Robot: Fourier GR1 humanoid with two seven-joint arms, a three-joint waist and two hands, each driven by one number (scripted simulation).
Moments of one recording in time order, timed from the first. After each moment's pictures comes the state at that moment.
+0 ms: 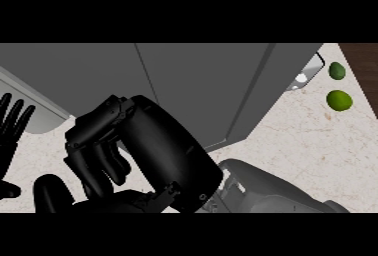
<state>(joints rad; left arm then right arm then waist) -0.02 0.60 0.07 -1.33 0.87 -0.44 -0.35 -0.92 -0.02 0.60 -1.76 -0.23 -0.39 0.55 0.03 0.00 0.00</state>
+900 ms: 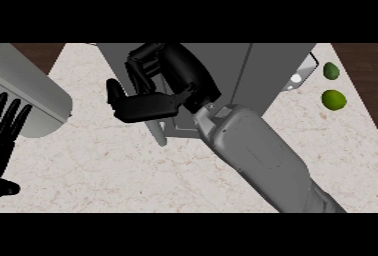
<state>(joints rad) -0.04 0.56 0.14 -1.30 0.81 -0.48 -0.33 -0.96 0.00 0.40 -1.33 -0.35 -0.19 0.28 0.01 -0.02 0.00</state>
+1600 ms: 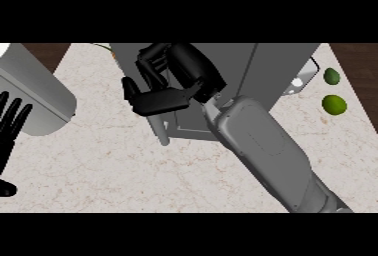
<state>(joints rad) -0.05 0.56 0.15 -1.29 0.82 -0.52 -0.30 -0.96 -0.02 0.37 -1.23 -0.34 -0.03 0.14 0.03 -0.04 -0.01</state>
